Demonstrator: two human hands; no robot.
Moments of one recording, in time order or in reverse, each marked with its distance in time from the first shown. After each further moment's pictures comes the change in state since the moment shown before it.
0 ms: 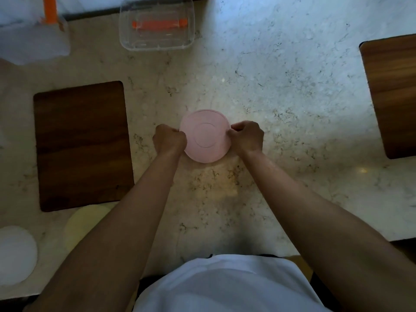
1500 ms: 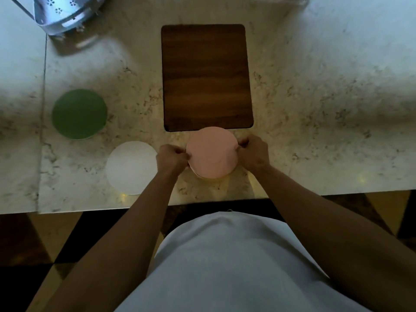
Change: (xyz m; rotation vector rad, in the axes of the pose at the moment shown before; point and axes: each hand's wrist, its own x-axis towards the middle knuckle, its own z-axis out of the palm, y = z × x) left_hand 0.003 -0.352 -0.282 -0.155 -0.172 -0.073; right_hand -0.288 -0.005 0.279 -0.219 -0.080 -0.111
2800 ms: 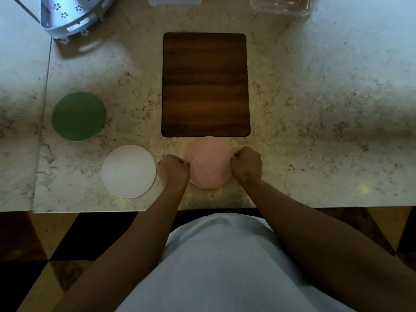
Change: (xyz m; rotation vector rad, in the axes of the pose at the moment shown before) left_hand -0.020 0.003 0.028 0.279 0.271 0.144; right_hand -0.007 -0.005 0.003 -0.197 0.058 -0.003
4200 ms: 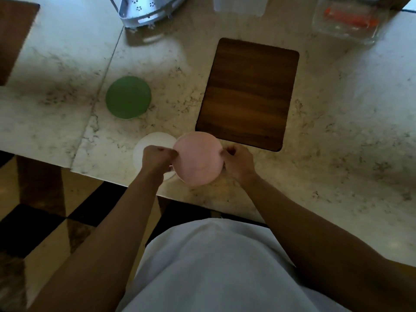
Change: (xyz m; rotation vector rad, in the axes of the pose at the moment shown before) left_hand 0.025 -0.049 -0.085 -0.607 -0.027 -0.418; right_hand -0.010 -0.067 0.026 0.359 -0.364 -0.189
